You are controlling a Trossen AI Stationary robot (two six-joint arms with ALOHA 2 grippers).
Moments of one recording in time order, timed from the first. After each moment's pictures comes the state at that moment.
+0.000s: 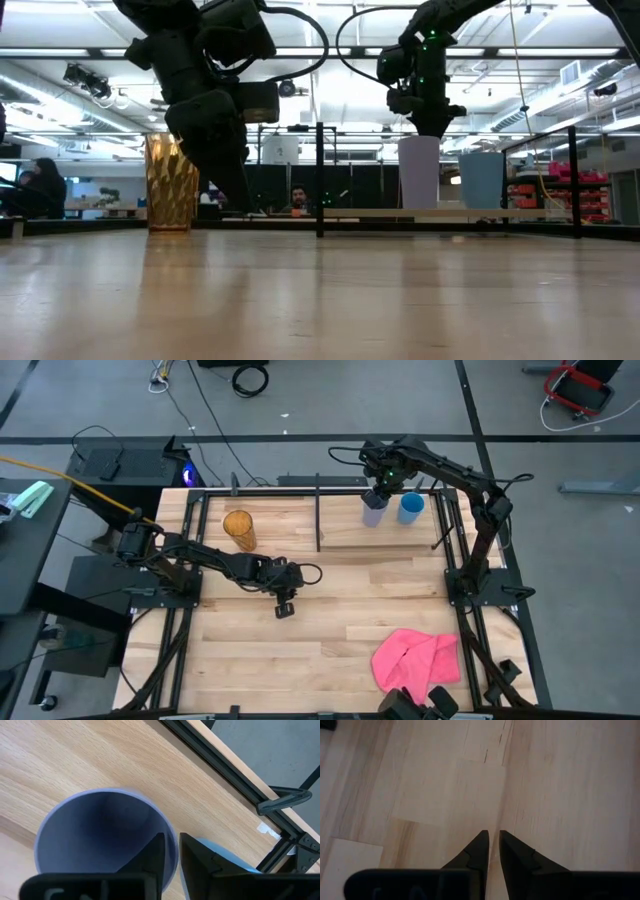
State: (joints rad) left arm -0.07 1.63 0.88 -0.29 -0.08 -0.24; right arm -0.70 1.80 1.71 -1.34 0.13 0.22
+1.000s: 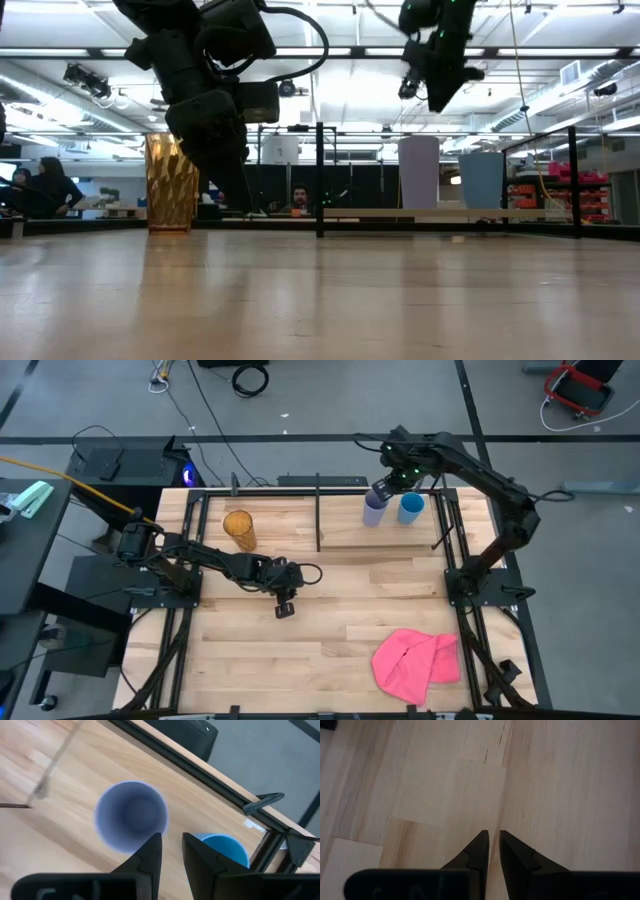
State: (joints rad) left arm -0.08 1.63 0.88 -0.29 -0.08 -0.25; right arm -0.67 1.57 1.71 -1.34 0.13 0.31
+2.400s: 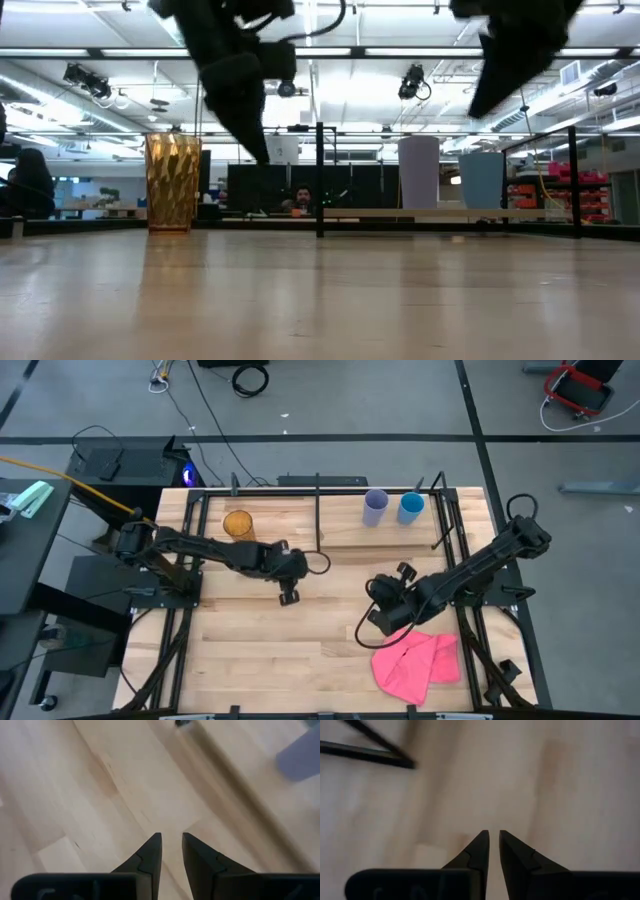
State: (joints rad) left arm -0.05 1.61 1.12 -0.60 -0.23 -0.20; right arm 0.48 1.51 1.11 -0.99 0.63 0.98
